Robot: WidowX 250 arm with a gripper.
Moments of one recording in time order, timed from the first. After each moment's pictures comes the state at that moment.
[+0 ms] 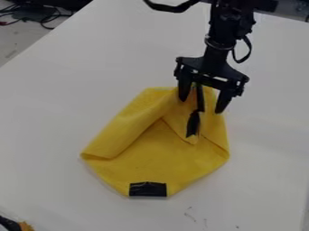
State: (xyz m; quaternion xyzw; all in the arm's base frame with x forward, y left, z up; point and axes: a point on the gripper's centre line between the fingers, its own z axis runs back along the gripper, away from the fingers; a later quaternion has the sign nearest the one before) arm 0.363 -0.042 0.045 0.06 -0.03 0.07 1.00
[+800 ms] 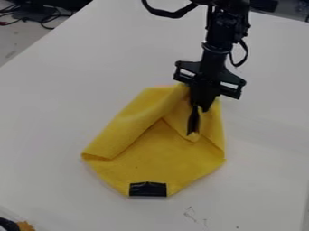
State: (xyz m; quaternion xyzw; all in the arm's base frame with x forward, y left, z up) arm 0.365 -0.040 0.033 0.05 -0.01 0.06 1.00
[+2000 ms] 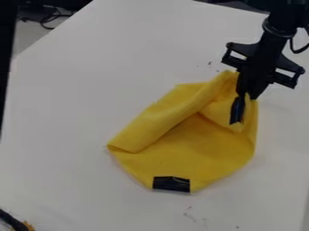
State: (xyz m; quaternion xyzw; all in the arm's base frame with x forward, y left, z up) arm 0.388 -0.104 0.070 0.07 -0.05 0.03 1.00
